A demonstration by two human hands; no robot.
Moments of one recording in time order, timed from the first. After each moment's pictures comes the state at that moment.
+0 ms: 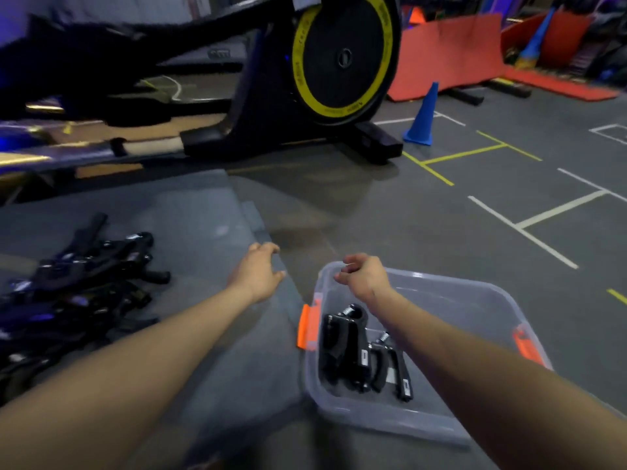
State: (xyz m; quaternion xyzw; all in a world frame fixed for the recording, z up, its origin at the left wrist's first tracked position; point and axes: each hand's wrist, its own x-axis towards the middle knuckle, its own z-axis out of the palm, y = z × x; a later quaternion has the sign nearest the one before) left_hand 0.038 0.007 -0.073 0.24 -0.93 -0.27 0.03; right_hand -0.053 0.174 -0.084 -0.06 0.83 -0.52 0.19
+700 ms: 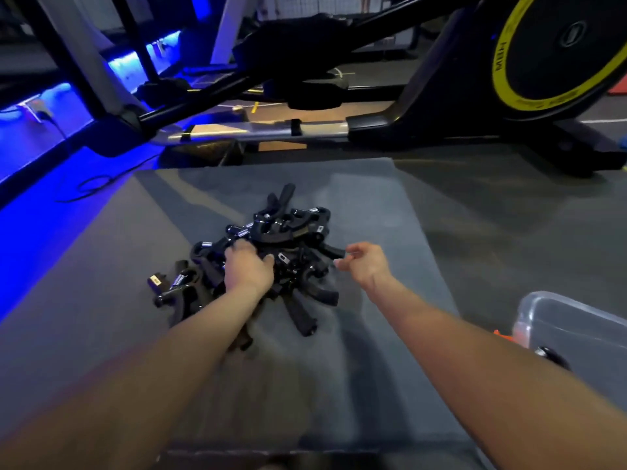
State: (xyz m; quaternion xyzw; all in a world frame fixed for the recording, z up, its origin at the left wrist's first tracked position) left_hand 0.238 -0.185 -0.085 0.60 -0.72 -0.30 0.19; right_hand 0.079 -0.094 -0.114 -0.21 0.78 -0.50 0.32
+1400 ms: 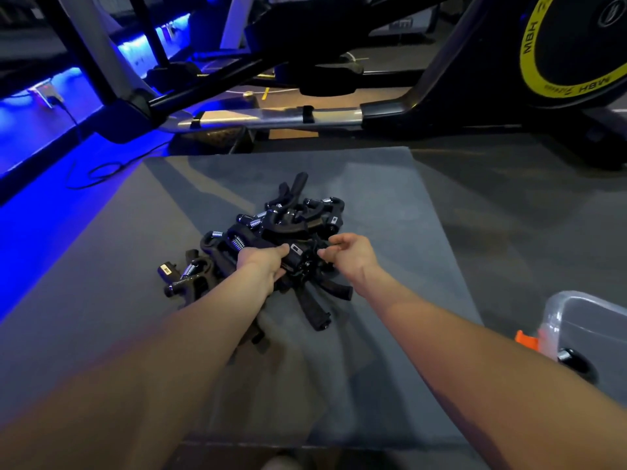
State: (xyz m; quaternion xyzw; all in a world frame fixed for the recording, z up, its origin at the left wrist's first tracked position) left_hand 0.226 -0.203 -0.099 0.61 -0.38 -0.64 0.28; right_hand 0.111 -0.125 -0.116 -0.22 0.73 -0.52 0.38
